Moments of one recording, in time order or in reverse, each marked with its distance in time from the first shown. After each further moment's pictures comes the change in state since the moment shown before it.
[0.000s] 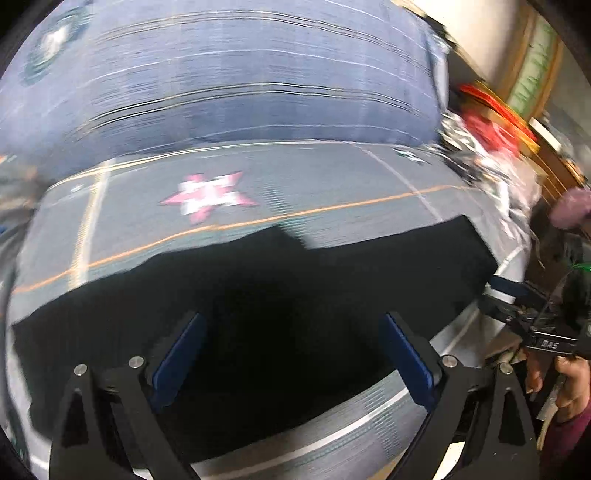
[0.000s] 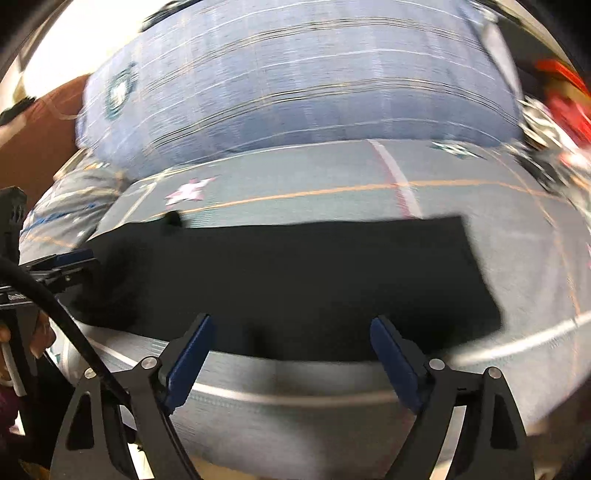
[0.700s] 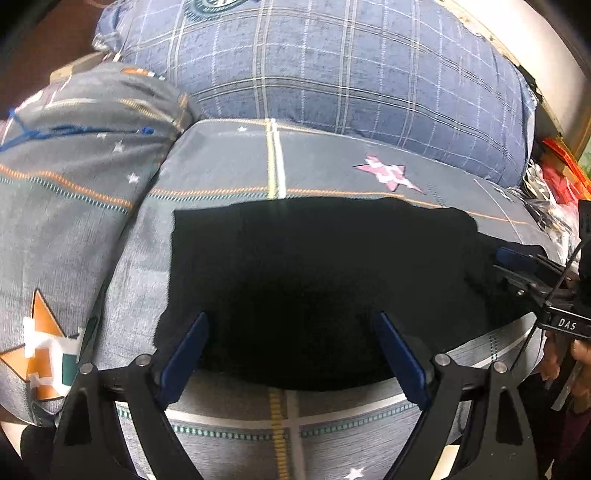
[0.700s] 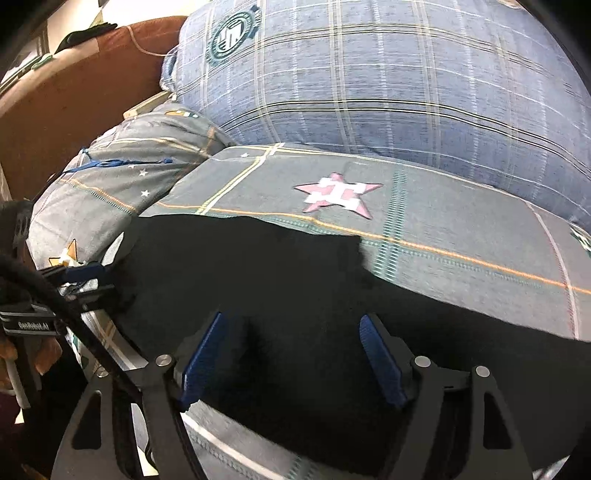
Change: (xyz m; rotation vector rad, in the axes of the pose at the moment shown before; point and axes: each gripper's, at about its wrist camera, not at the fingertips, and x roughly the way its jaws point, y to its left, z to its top) left arm -0.077 0.135 -0.090 -0.260 -0.063 0.268; right arm 0.072 0.169 0.029 -0.317 0.029 0.215
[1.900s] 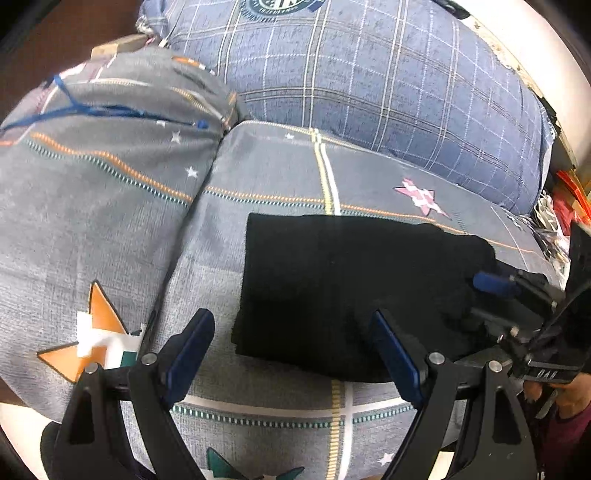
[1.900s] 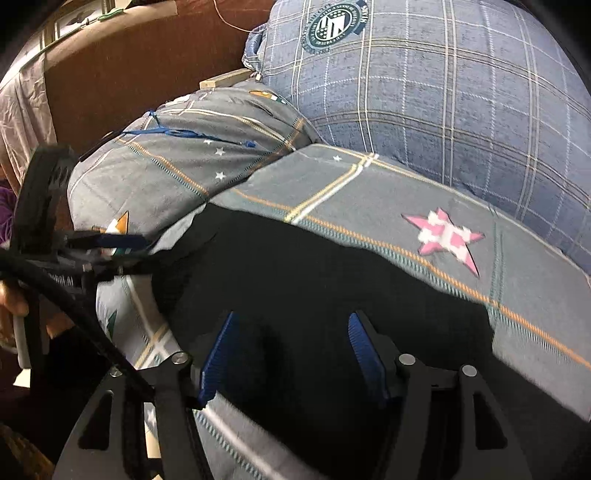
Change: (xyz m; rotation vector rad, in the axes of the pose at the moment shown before) left arm -0.024 0.057 0.004 -0.115 -0.013 0.021; right arm 0.034 0.079 0.010 -0.223 0.043 0.181
